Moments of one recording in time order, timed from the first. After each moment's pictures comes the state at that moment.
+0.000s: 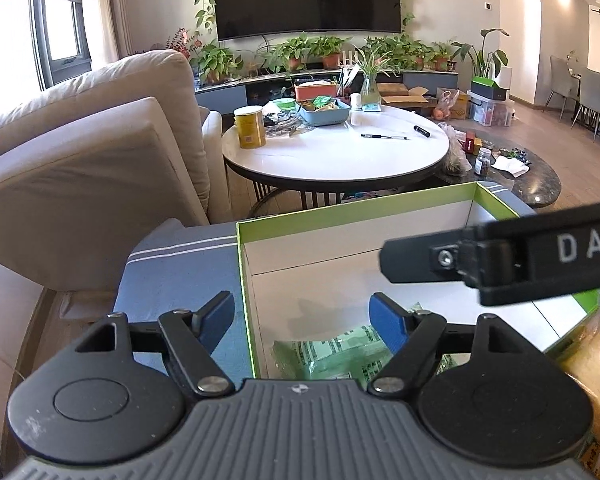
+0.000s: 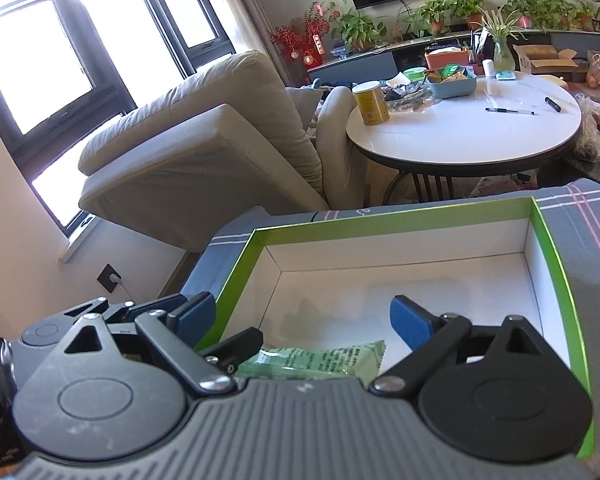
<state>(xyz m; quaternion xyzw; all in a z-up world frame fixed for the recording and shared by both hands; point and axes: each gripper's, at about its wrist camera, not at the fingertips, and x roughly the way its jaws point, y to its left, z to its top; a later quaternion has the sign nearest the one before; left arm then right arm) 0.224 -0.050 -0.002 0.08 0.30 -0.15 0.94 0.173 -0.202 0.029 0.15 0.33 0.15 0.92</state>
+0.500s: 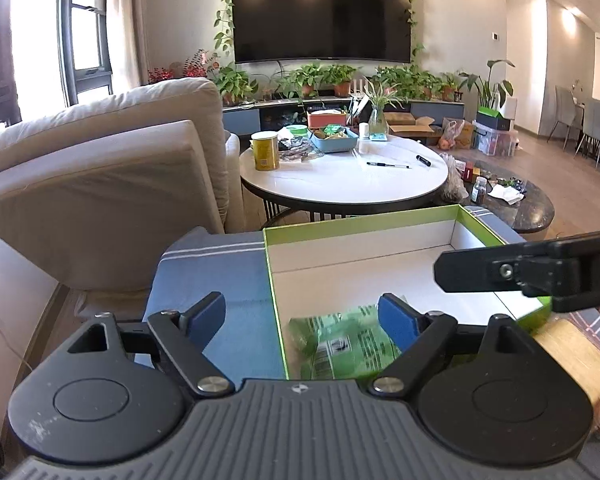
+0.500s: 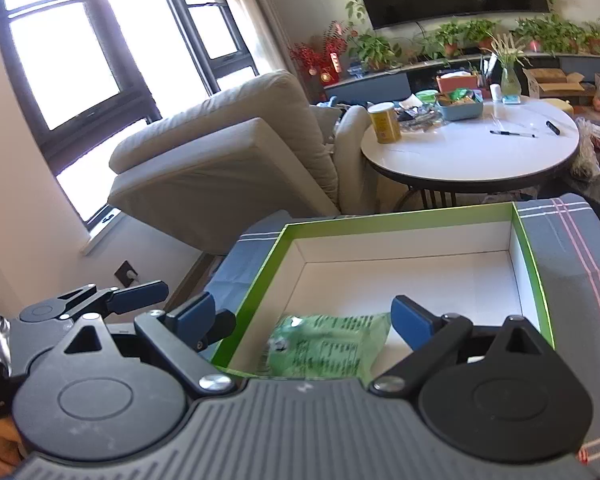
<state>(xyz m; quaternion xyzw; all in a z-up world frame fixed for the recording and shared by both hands) 0.155 -0.016 0.025 0.06 0.27 -0.13 0.95 0.114 -0.197 0.054 0.13 0.30 0.17 0.93</state>
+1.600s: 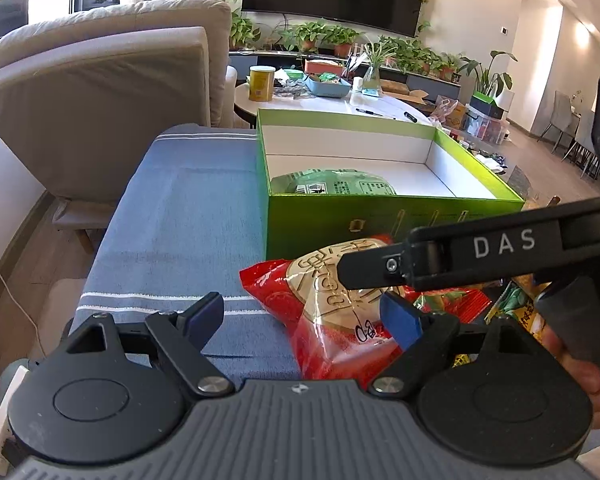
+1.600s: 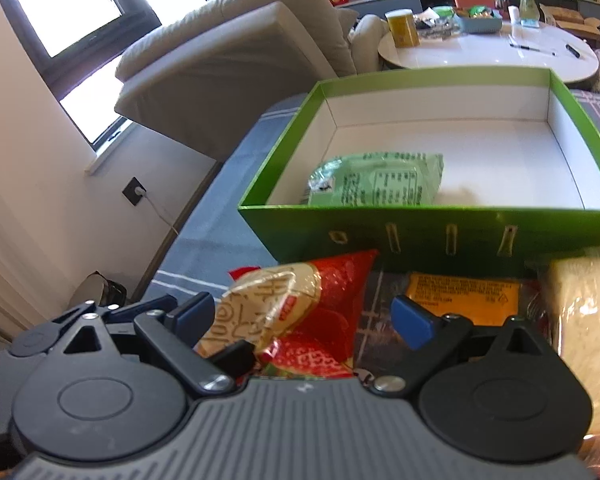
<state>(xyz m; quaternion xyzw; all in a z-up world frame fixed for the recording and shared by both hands) 0.091 0.010 -0.040 -0.01 0.34 -0.15 0.93 0.085 -0.153 -0.018 0.13 0.42 0.19 0.88</state>
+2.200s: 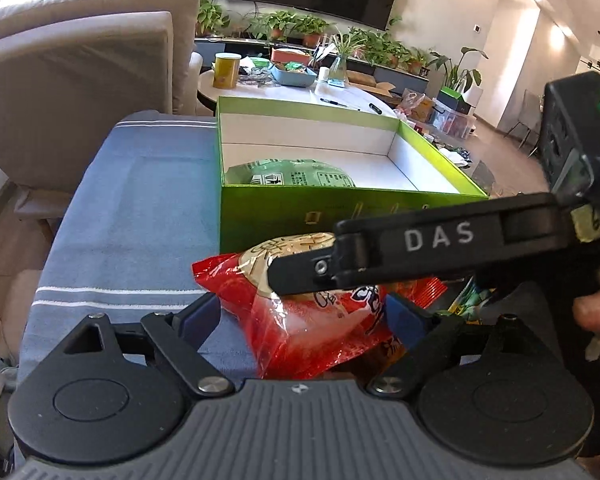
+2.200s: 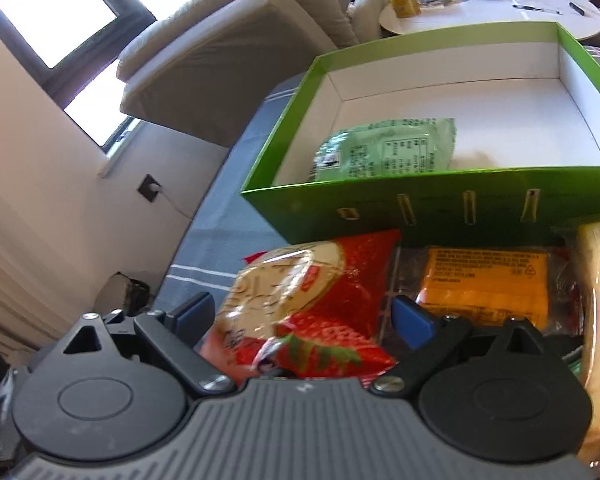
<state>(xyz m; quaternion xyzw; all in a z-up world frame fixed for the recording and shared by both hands) 0.100 0.004 -0.043 -0.03 0.36 -0.21 0.91 0.097 -0.152 -0.026 0.17 0.45 0.21 0.85</state>
